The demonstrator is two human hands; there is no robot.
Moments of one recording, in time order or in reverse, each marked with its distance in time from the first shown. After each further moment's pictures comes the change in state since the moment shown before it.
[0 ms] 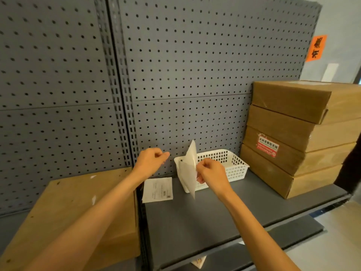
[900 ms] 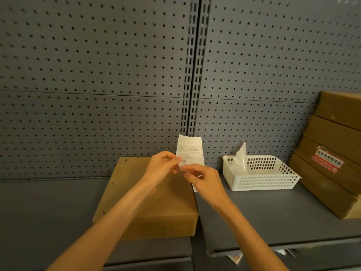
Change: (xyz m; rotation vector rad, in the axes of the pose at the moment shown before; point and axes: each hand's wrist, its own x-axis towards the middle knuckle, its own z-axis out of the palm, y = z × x) left_hand -0.099 -0.051 -0.102 -0.582 0.083 -0.216; right_hand -0.063 -0.065 0.133 0.008 -0.290 -0.347
